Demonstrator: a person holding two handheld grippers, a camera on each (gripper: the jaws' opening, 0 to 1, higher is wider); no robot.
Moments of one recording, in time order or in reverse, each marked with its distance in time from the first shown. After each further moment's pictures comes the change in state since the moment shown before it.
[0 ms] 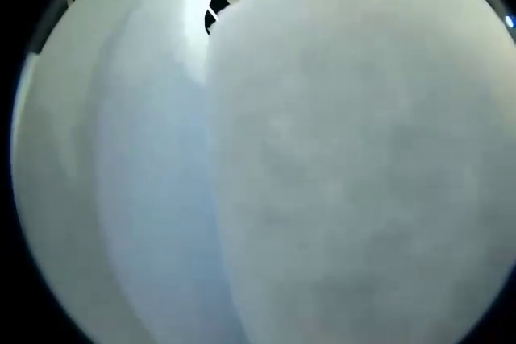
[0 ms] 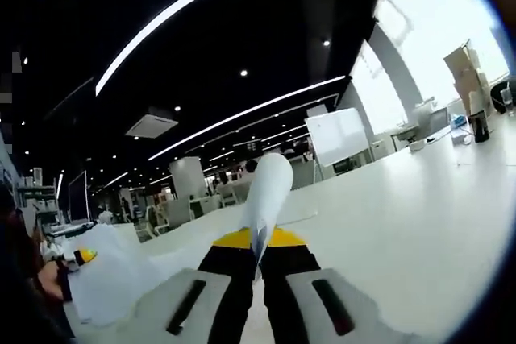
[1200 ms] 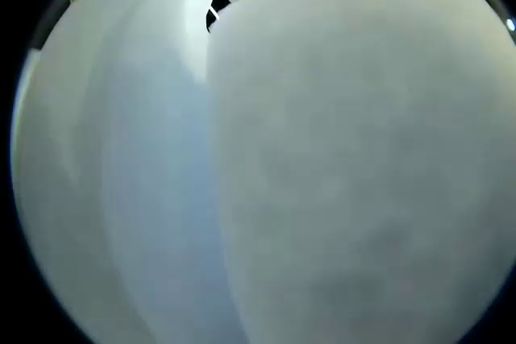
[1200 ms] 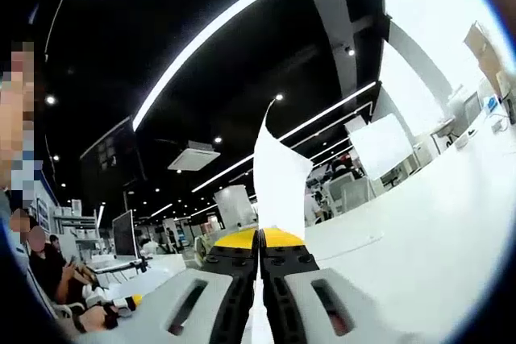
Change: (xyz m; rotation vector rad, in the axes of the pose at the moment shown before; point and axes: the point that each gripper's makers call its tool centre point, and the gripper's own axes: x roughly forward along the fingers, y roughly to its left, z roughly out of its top) left arm 0.001 -0.001 0.000 -0.013 0.000 -0.003; right arm 0.024 0.092 0.047 0.108 -0.120 0.251
